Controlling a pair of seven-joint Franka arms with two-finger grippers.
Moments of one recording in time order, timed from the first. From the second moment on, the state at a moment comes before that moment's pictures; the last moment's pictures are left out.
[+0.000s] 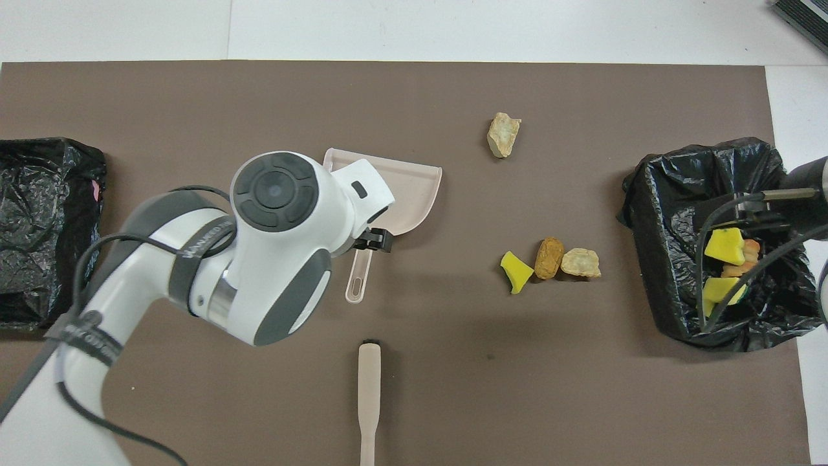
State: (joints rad) left arm -0.53 0.23 -0.07 -1.78 -0.01 2.06 -0.34; right arm -0.11 -0.04 0.14 -1.61 -0.02 1.56 0.05
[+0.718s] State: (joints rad) left arm -0.55 0.31 -0.07 -1.88 0.00 2.26 -0.36; right arm -0.11 -0.04 0.14 -1.61 -0.02 1.55 0.05
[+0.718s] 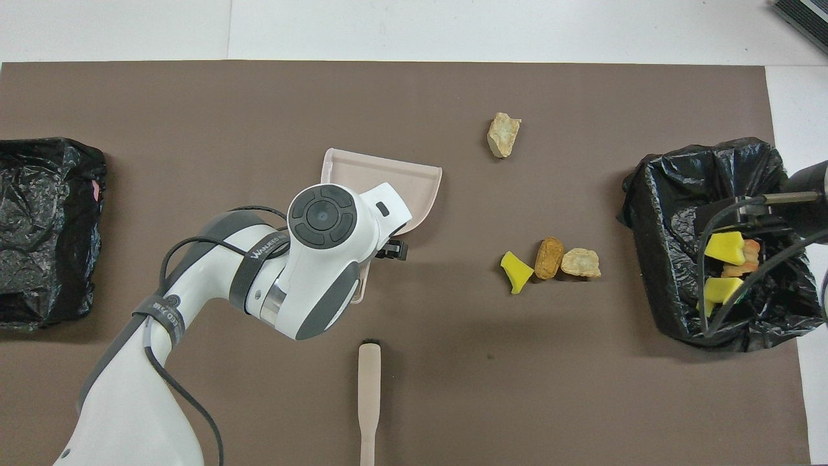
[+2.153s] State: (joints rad) left arm -0.36 0.26 -0.01 -1.84 0.13 2.11 0.64; right arm 0.00 -0.06 0.16 -1.67 0.10 1.54 0.21
